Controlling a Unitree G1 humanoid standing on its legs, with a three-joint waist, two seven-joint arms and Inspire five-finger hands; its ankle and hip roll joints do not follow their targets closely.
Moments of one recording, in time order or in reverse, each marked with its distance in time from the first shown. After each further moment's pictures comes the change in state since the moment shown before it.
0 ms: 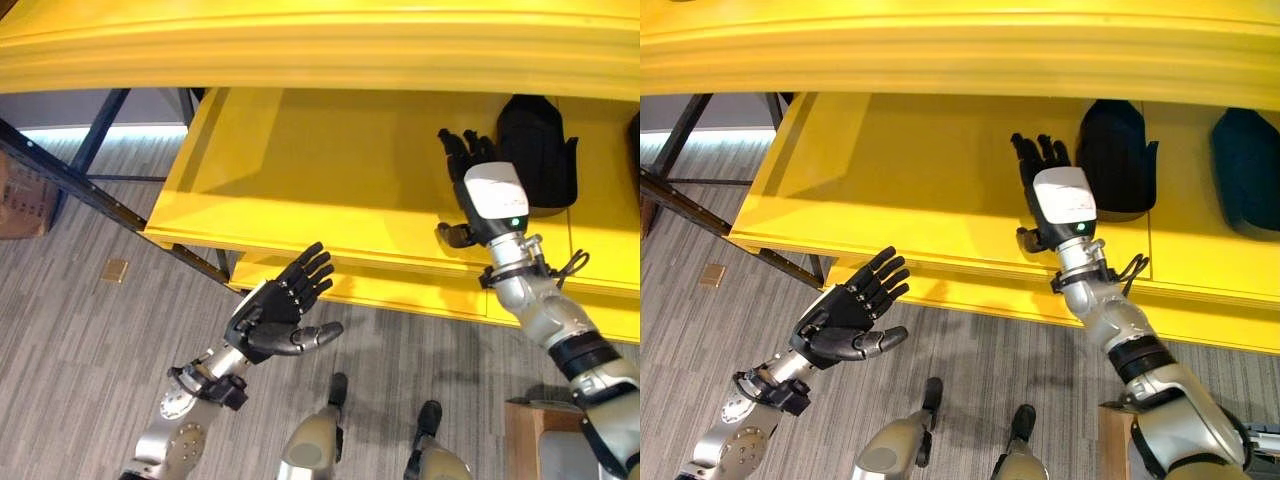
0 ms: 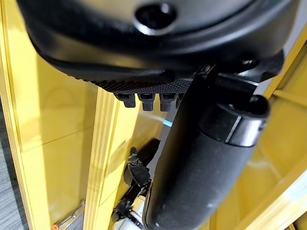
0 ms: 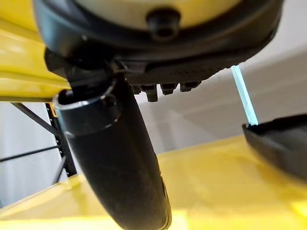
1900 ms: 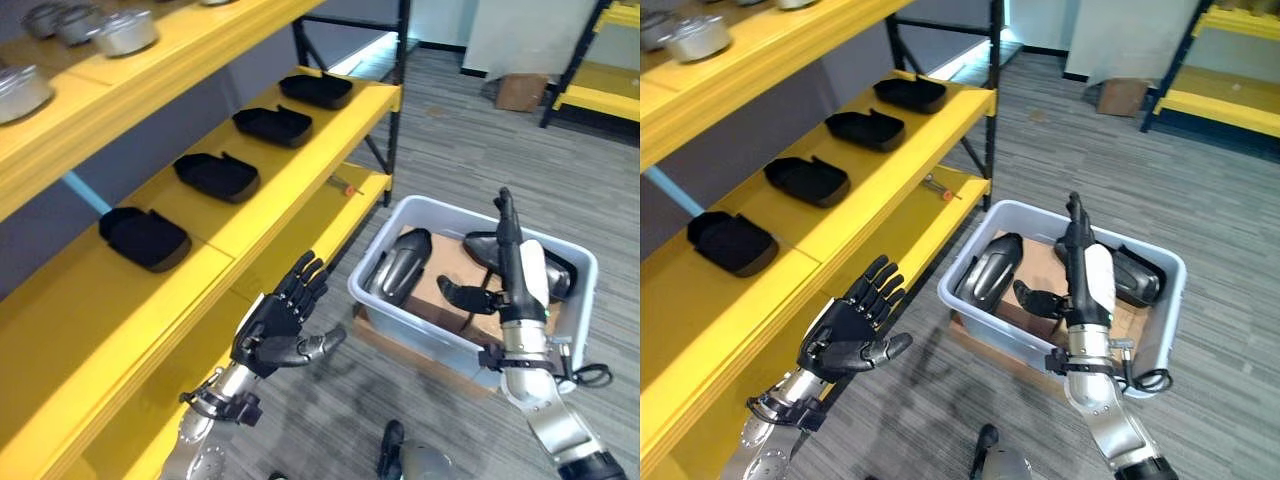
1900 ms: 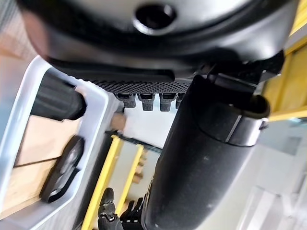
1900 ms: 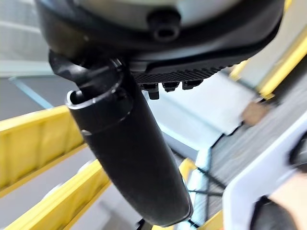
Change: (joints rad) left arm 0.050 -0.127 -0.044 0.095 0.076 -0.162 0.041; right arm 0.585 0.091 -0.265 -0.427 0.398 -0.060 -0.002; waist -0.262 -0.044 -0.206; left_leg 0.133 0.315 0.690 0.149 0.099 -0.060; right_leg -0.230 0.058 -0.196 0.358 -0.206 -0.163
